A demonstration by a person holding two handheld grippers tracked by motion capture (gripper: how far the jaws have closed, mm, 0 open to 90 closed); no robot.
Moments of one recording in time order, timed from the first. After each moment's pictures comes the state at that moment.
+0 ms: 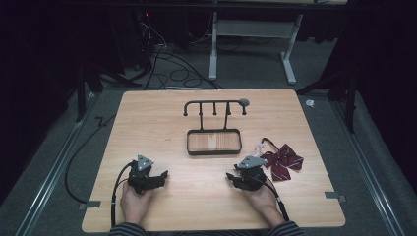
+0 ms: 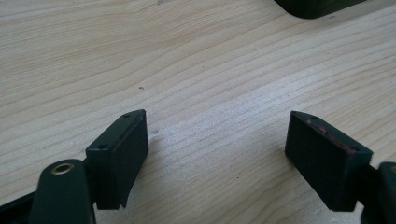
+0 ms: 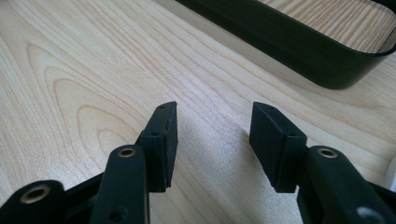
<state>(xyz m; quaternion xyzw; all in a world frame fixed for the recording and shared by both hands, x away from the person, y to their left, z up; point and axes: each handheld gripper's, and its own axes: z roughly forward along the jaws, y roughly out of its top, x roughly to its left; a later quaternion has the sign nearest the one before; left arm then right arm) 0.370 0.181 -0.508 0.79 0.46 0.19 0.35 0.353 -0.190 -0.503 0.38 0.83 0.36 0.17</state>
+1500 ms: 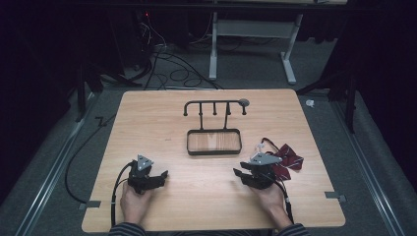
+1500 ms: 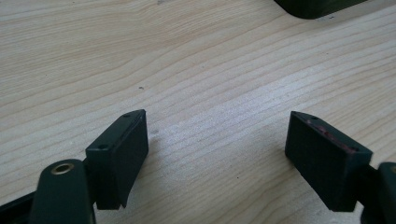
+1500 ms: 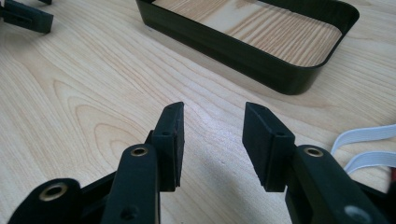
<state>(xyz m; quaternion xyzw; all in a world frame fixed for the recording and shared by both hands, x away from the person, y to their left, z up) 0.371 0.182 -0.508 0.79 0.46 0.19 0.35 0.344 -0.213 -0.479 0.41 0.80 0.40 0.16</state>
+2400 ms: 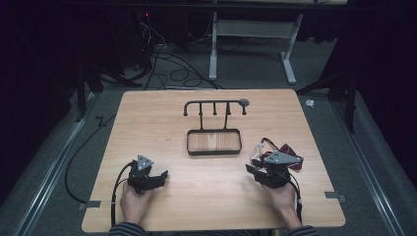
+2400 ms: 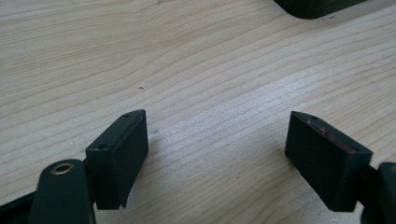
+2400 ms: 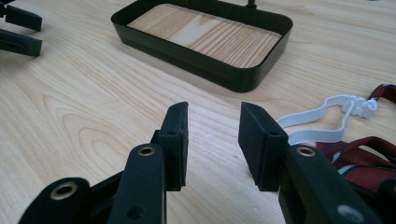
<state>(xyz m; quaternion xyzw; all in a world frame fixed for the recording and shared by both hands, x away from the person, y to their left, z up) 0.371 0.182 -0.508 0.79 0.46 0.19 0.35 0.338 -0.248 -0.467 0.44 0.77 0.42 0.18</state>
